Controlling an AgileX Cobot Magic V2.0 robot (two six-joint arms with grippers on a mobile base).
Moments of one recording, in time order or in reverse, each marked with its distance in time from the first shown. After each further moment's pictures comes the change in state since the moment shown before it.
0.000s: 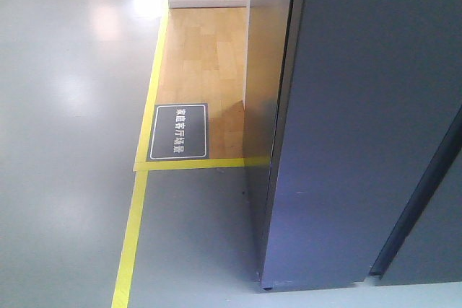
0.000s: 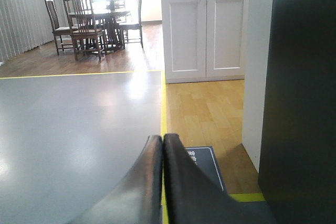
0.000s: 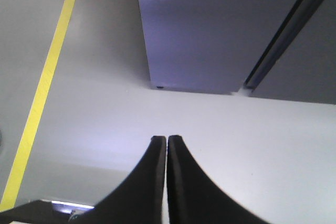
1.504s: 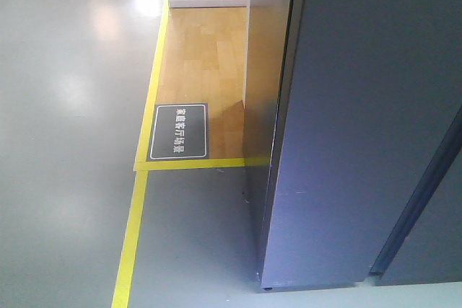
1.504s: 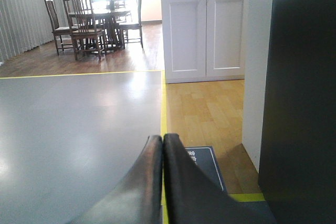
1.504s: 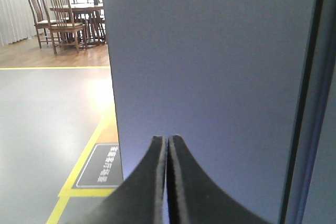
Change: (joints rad) left arm 0.000 0.000 0.000 0.000 0.001 0.000; right arm -0.154 -0.418 0.539 -0.029 -0.925 0.003
